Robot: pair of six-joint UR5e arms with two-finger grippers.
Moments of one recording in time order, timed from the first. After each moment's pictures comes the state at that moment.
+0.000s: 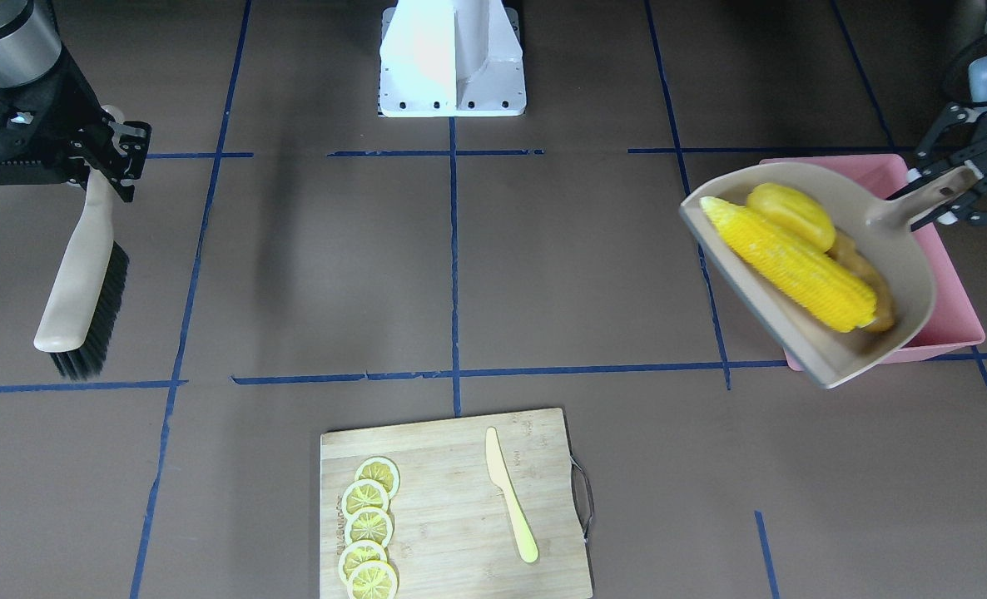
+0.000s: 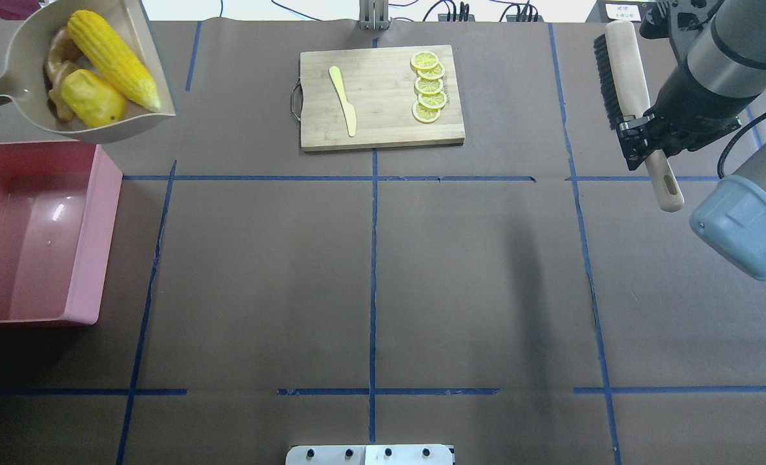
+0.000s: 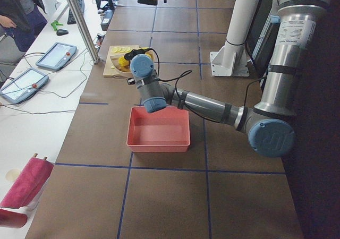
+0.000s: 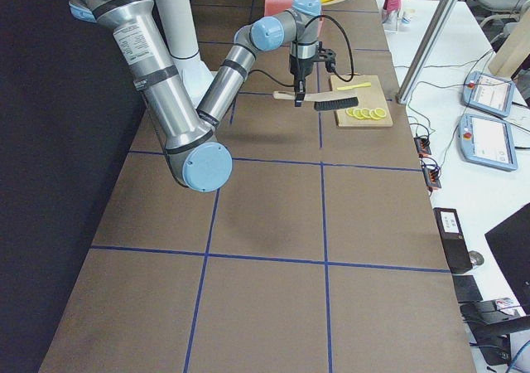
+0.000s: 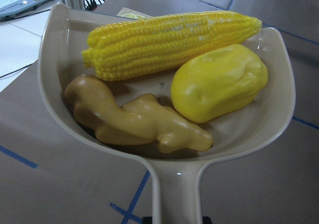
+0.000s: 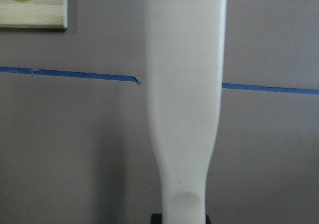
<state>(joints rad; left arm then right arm) -1.39 -1.68 -1.70 -2.50 -2.70 0.06 0.99 -1.11 2.14 -2.17 2.11 0.65</state>
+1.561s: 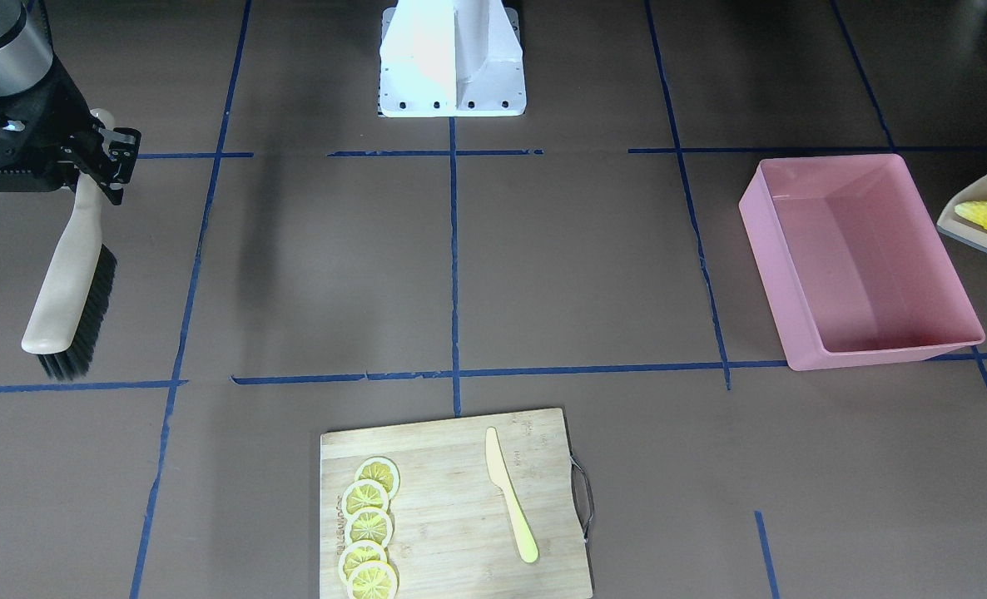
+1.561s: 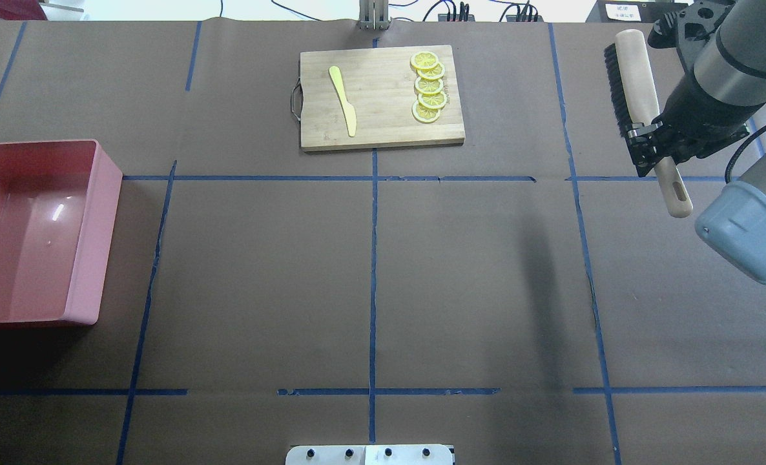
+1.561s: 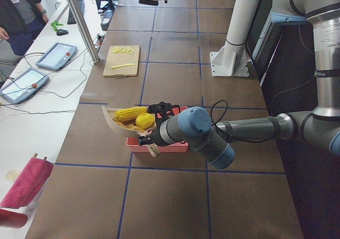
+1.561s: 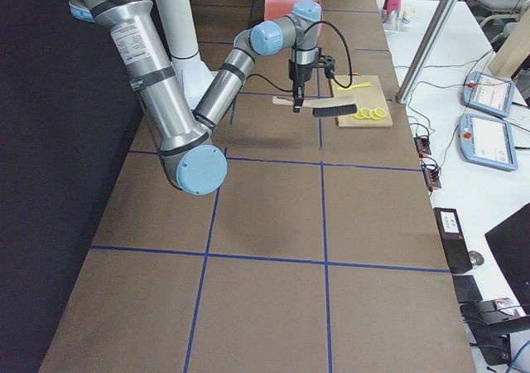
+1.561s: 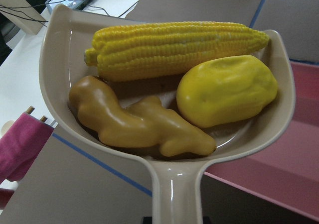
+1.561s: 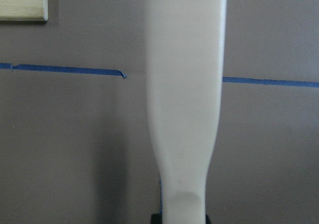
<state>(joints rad) -1.77 -1.34 -1.72 -2.39 -2.47 0.75 0.99 -1.14 2.14 -2.17 2.10 0.65</state>
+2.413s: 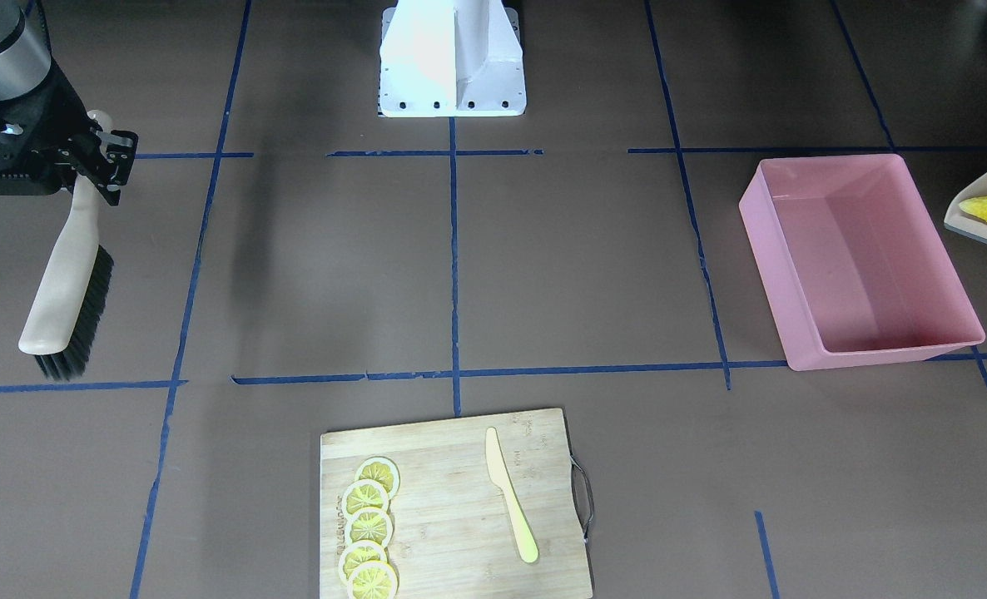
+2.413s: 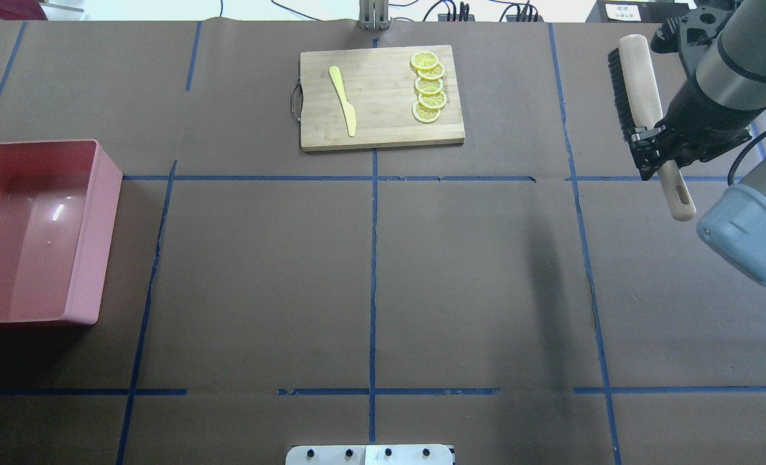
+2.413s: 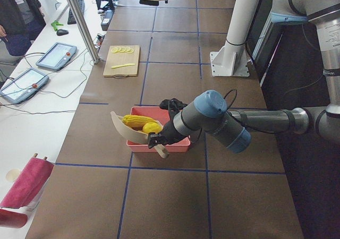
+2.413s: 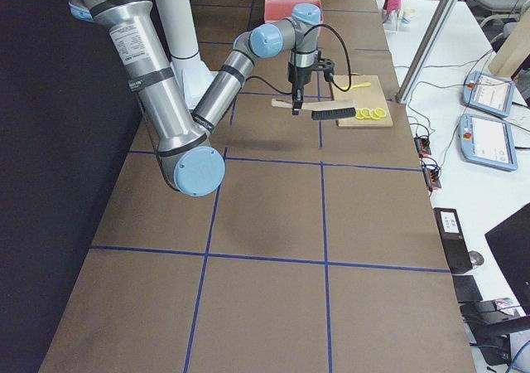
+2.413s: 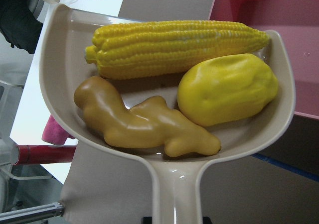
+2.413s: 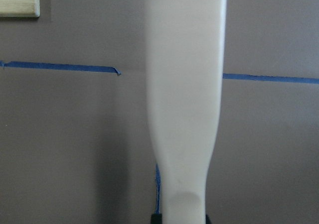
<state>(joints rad) -1.70 -1.21 -1.93 -2.22 -2.27 0.88 0.99 -1.16 2.14 -2.16 2.10 0.65</state>
